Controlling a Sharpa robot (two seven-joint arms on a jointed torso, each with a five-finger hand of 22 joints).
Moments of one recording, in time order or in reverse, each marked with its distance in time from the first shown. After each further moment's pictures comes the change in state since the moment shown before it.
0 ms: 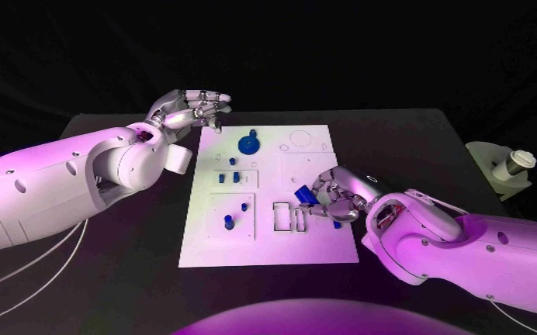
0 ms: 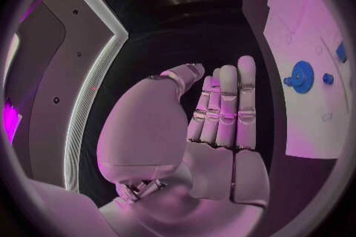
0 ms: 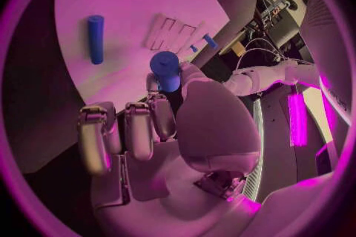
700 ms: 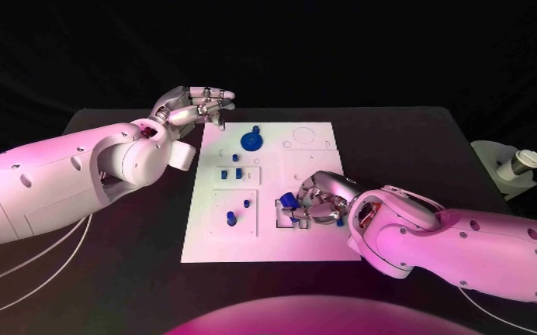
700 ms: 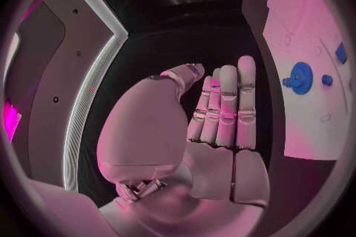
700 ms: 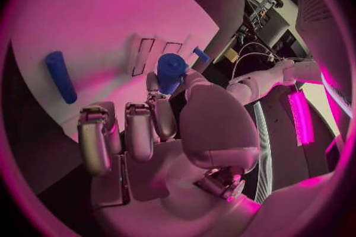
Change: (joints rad) left arm 0.000 0.003 0.000 0.001 0.000 0.002 -0.002; left_hand 0.000 0.000 0.000 0.000 0.000 0.000 0.000 0.000 0.000 0.000 0.000 0.000 0.000 0.000 0.000 0.000 -0.001 0.000 0.000 0.000 0.000 -0.001; right arm 0.005 0.100 0.000 -0.058 0.100 0.122 0.015; right_hand -0.100 0.038 -0.017 0.000 0.034 0.007 0.007 0.032 0.006 0.004 -0.003 -0.005 0.000 0.000 0.000 0.000 0.000 0.000 0.000 -0.007 0.000 0.001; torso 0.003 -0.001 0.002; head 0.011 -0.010
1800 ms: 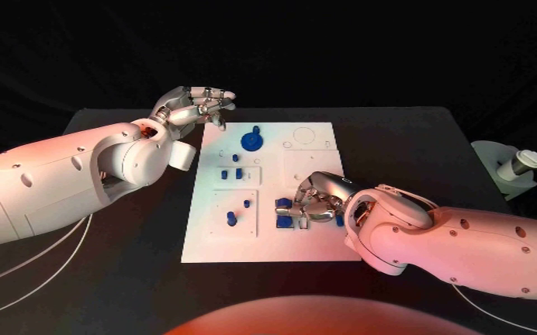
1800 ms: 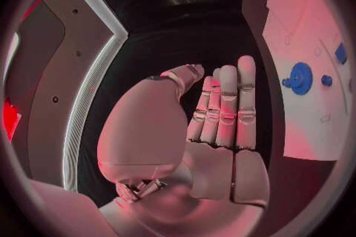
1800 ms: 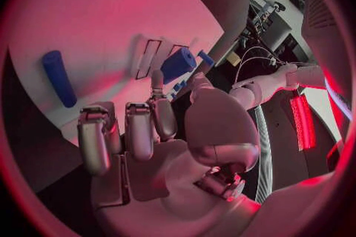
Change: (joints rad) left arm 0.000 -0.001 0.000 0.000 0.000 0.003 -0.003; left_hand -0.007 0.007 0.004 0.004 0.000 -0.004 0.004 0.005 0.000 -0.004 -0.004 0.009 0.001 0.000 0.000 0.005 -0.001 0.000 0.000 0.000 -0.004 -0.002; right arm -0.002 0.030 0.000 -0.037 -0.022 0.018 -0.012; right_hand -0.156 -0.017 -0.177 0.003 -0.189 0.047 -0.043 0.026 0.029 0.004 -0.003 -0.012 0.000 -0.004 -0.003 0.000 0.000 0.000 0.000 0.000 -0.005 0.000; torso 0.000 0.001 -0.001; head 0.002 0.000
